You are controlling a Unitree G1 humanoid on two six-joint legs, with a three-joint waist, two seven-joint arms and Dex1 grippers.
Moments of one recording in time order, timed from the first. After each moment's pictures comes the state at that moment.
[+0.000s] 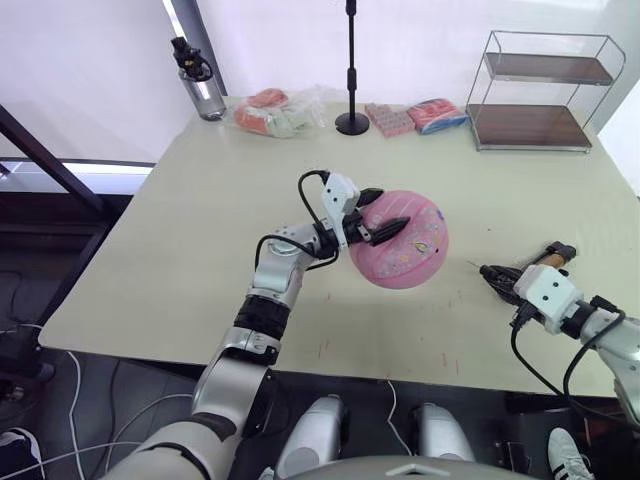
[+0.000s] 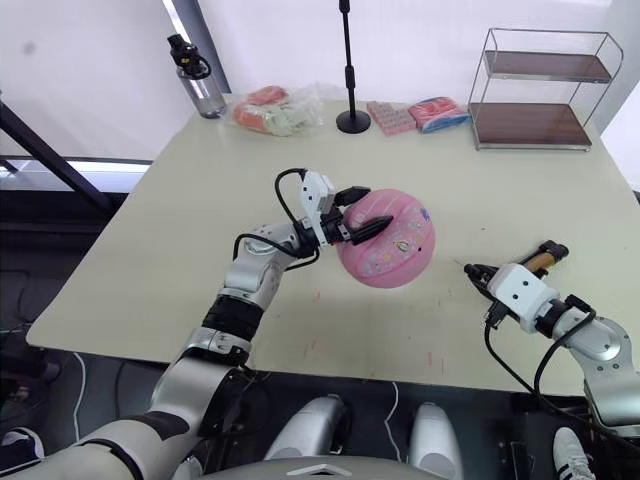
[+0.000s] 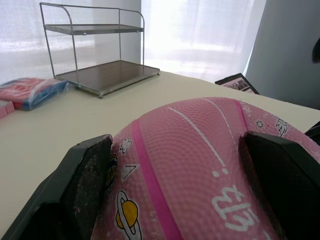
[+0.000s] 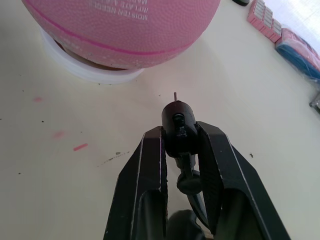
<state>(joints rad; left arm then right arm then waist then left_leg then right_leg) -0.68 0.16 -0.12 0.44 -0.27 0.10 -0.86 0.10 -0.70 -0.11 -0.17 0.05 -0.05 0.69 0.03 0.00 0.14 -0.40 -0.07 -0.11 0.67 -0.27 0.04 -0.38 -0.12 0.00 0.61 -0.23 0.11</state>
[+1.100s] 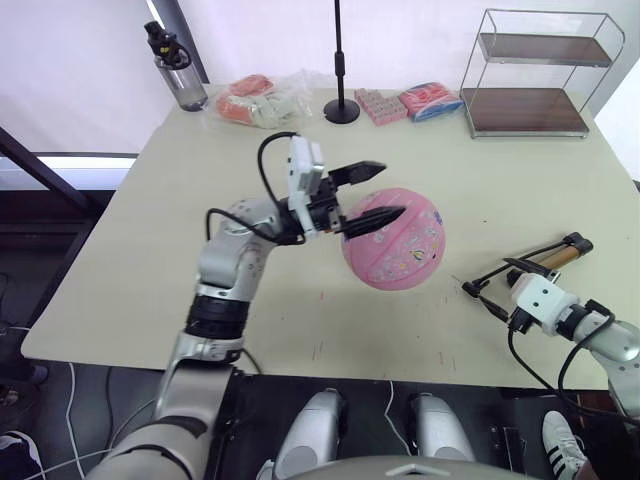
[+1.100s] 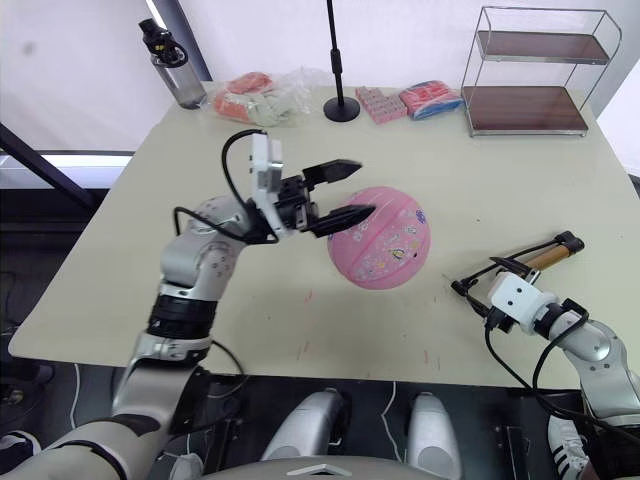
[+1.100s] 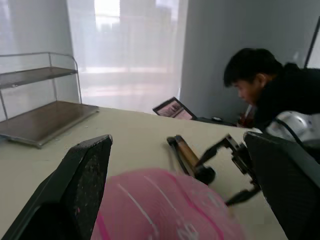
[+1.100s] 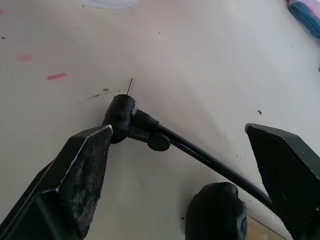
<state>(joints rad) -0.62 0.42 -0.05 0.00 -0.54 0.40 -1.13 0.06 -0.70 -0.07 0.02 -0.08 -0.20 0.64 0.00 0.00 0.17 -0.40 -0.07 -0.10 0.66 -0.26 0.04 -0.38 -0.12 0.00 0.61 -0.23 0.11</state>
